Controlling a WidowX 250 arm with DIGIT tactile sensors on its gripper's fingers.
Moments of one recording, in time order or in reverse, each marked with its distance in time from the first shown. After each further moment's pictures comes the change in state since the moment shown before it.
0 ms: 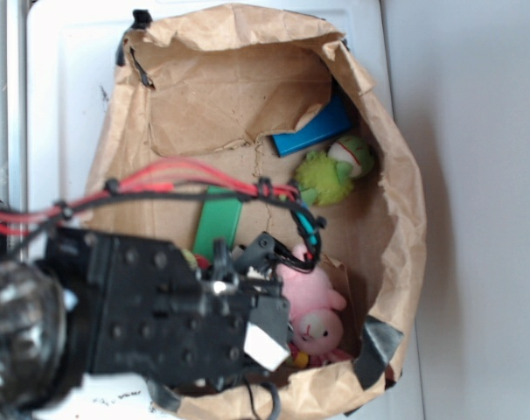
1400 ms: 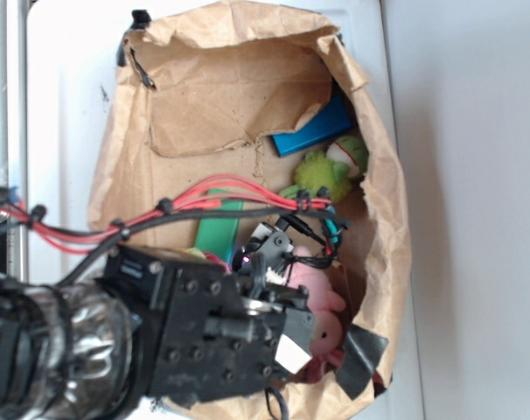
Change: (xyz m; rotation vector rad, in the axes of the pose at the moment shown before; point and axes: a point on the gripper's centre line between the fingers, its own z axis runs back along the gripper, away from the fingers) arm 0.009 -0.015 -0.021 0.037 0.074 -0.123
